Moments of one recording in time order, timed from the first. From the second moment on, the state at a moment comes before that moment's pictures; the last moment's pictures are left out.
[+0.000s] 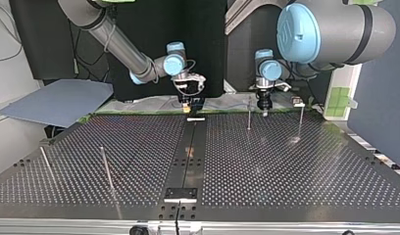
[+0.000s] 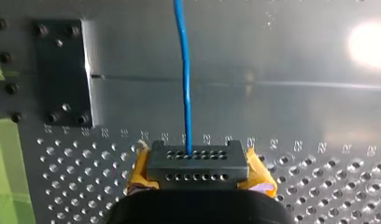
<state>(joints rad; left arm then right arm) -0.04 -2.41 -1.92 -2.00 -1.71 -1.86 2.28 -0.54 1.36 -0.69 1.76 1.60</state>
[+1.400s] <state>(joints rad) 0.00 -2.40 -1.89 -2.30 -1.59 -1.80 2.24 -0.54 1.36 -0.66 1.73 1.57</state>
